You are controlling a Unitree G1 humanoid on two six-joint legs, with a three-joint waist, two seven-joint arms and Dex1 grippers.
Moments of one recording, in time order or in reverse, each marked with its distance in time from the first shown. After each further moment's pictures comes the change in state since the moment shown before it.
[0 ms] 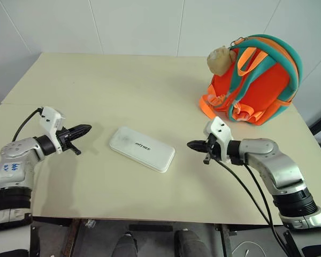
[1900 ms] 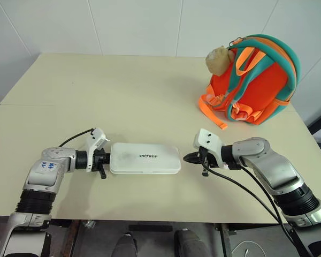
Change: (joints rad) left arm 0.104 -0.023 -0.172 -0.350 0.023 0.405 -0.197; right arm -0.078 -0.081 0.130 -0.022 -0.055 0.035 0.155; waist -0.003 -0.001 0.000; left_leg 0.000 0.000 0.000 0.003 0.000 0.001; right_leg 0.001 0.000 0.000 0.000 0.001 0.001
